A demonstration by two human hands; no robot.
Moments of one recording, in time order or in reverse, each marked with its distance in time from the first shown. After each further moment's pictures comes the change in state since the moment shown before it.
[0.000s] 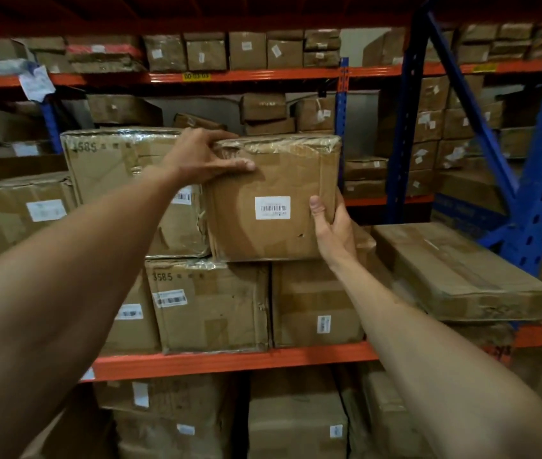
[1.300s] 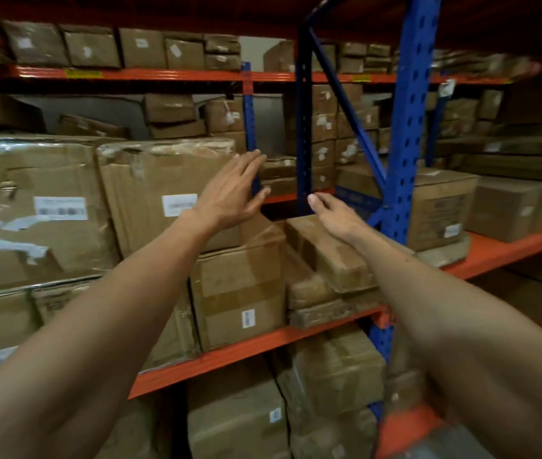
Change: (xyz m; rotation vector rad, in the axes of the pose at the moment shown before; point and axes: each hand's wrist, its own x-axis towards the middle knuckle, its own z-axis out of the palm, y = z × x) left_hand 0.001 0.133 0.135 0.058 0.112 0.583; right_hand 0.017 -0.017 -0.177 -0.645 -0.035 0.271
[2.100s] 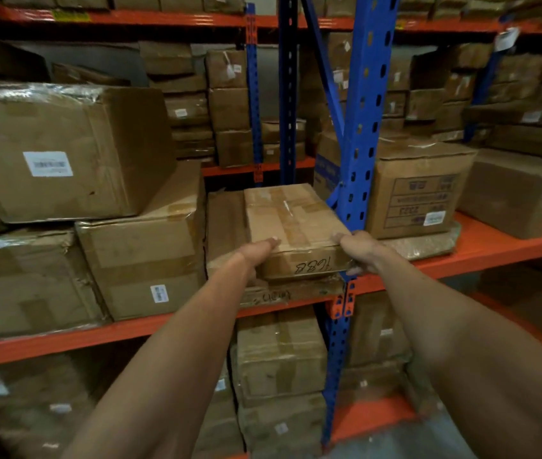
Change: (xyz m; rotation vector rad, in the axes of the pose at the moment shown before) left_hand 0.033 0.197 0.222 -1.222 -0.462 -1.566; right_hand 0.075 0.255 -0.090 0.176 -0.277 0.449
